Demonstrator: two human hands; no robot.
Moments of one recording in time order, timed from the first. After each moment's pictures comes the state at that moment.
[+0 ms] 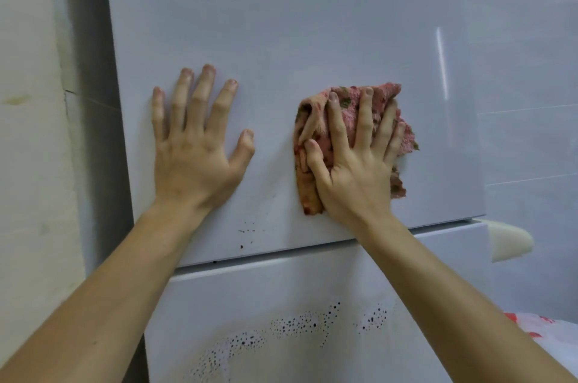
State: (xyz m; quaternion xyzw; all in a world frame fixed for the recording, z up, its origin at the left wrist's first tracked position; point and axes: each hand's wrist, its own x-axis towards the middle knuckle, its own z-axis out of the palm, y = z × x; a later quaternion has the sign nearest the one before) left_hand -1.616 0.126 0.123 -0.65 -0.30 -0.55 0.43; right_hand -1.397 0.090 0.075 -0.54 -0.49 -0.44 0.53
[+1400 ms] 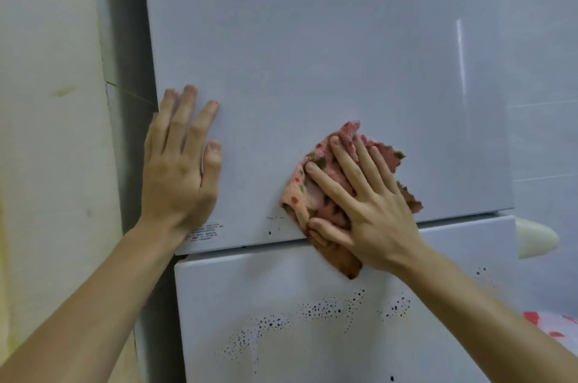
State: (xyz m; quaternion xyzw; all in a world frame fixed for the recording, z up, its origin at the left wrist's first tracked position) left_hand -1.678 0.142 0.088 -0.67 -0.25 -0.59 0.36; right_hand -1.394 0.082 0.020 -0.40 -0.64 -0.52 0.39
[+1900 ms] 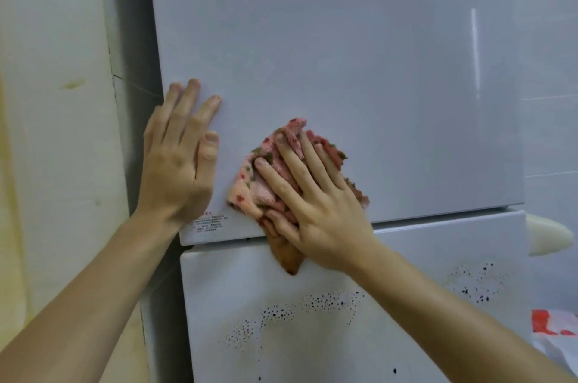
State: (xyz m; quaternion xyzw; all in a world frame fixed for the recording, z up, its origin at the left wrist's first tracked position) left_hand -1.684 0.133 0.090 -0.69 -0.25 -0.58 0.35; right_hand -1.458 0.092 0.021 -0.36 -0.68 -0.52 0.38
